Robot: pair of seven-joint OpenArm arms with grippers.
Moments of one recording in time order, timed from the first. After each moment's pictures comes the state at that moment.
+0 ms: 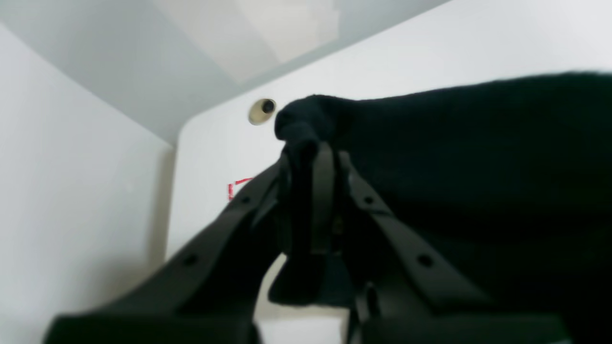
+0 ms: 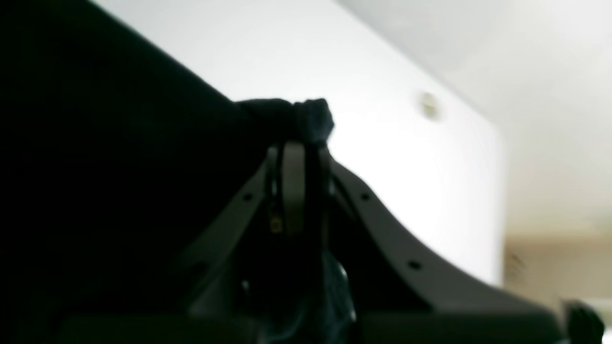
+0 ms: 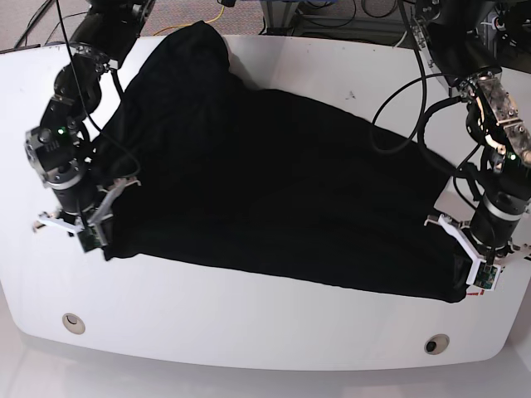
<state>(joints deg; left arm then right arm) -13.4 -14.5 -20.4 114.5 -10.4 -34.9 55.6 5.0 12.6 23.8 113.9 5.2 41.0 -53.7</state>
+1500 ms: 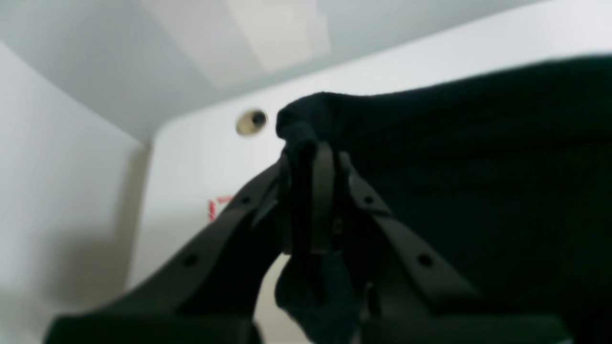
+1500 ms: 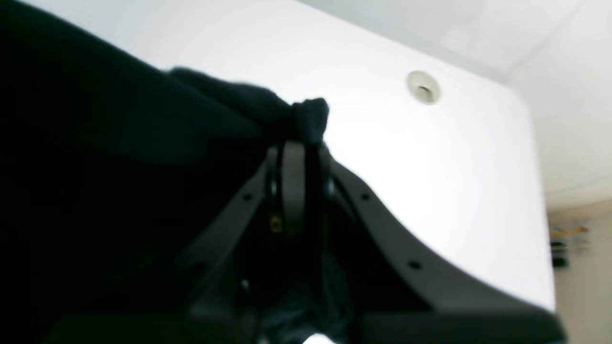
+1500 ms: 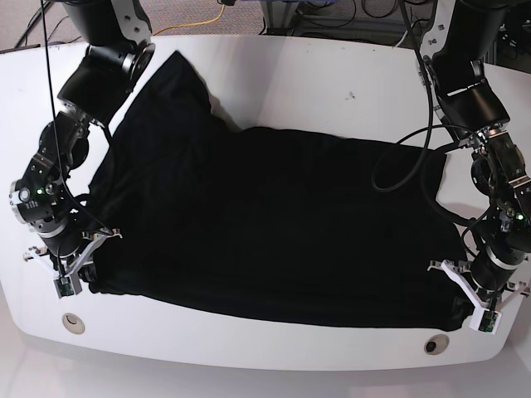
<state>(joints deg) -27.1 -14.5 -19.3 94.5 -10.3 -34.9 55.4 21.7 12.6 28.6 91.8 5.1 41.0 -53.3</state>
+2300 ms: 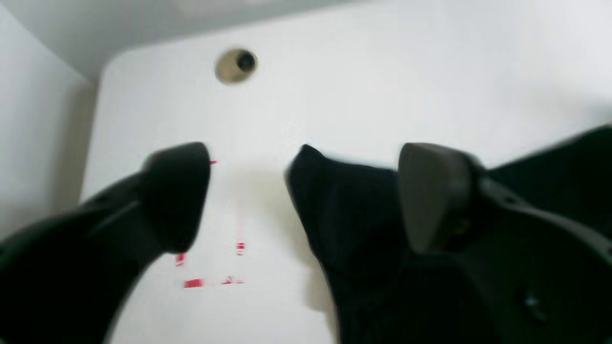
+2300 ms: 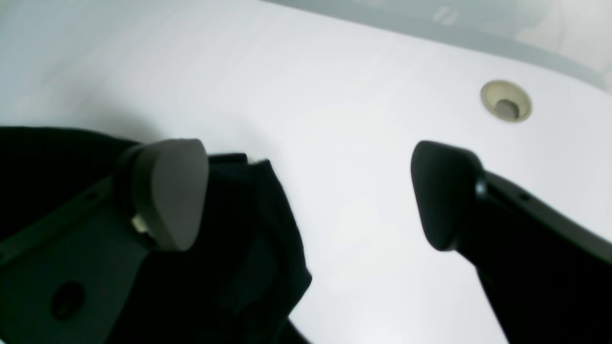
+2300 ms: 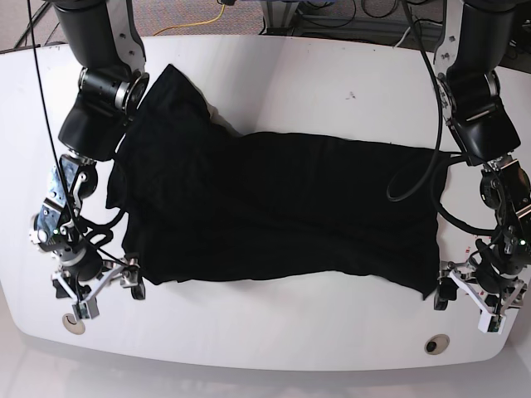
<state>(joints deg) -33.4 -18.3 -19.4 72.5 -7.4 -34.1 46.7 31.5 13.2 23.6 68.3 3.7 39.9 -39.9</state>
